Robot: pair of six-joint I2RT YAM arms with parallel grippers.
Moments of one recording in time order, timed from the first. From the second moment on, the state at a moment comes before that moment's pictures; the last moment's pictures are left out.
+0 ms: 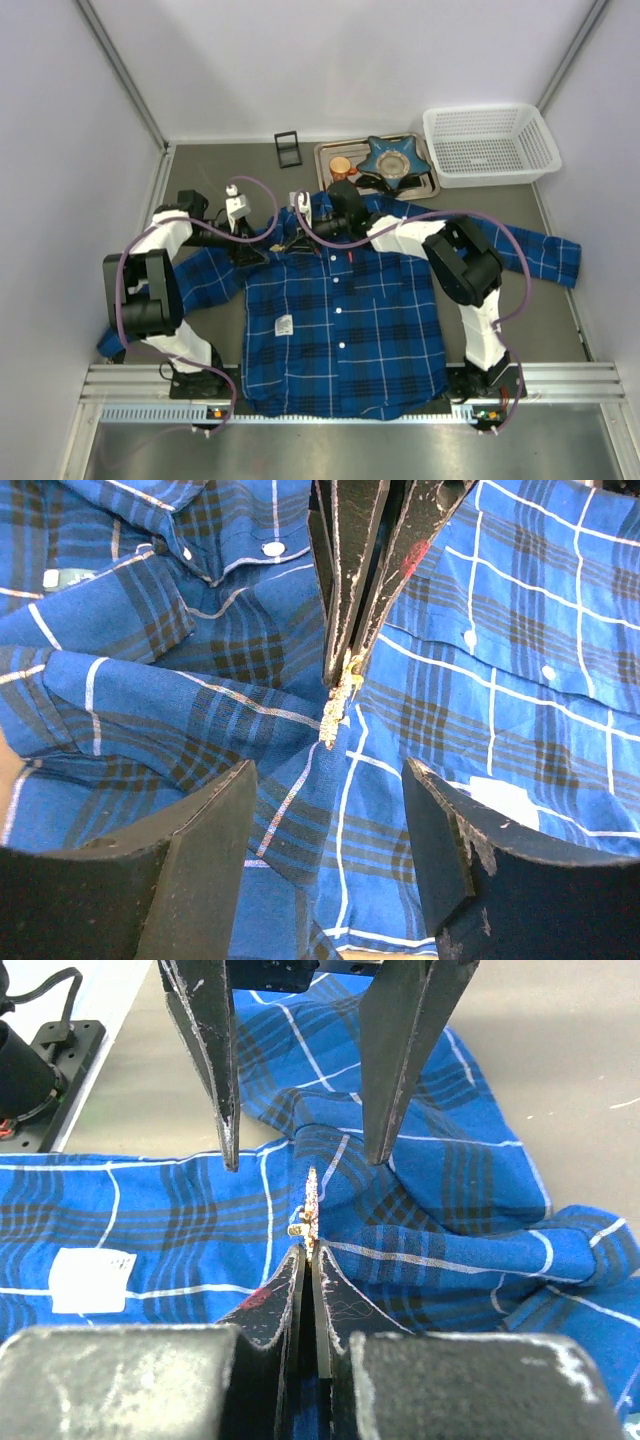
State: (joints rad) left arm 0.12 1.64 1.07 -0.90 1.20 1.13; right arm 0.74 2.05 1.32 0.32 -0.95 -0.21
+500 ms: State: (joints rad) left arm 0.12 1.47 0.94 -0.54 1.11 0.86; right arm 0.76 1.92 1.18 0.39 -0.85 -0.53
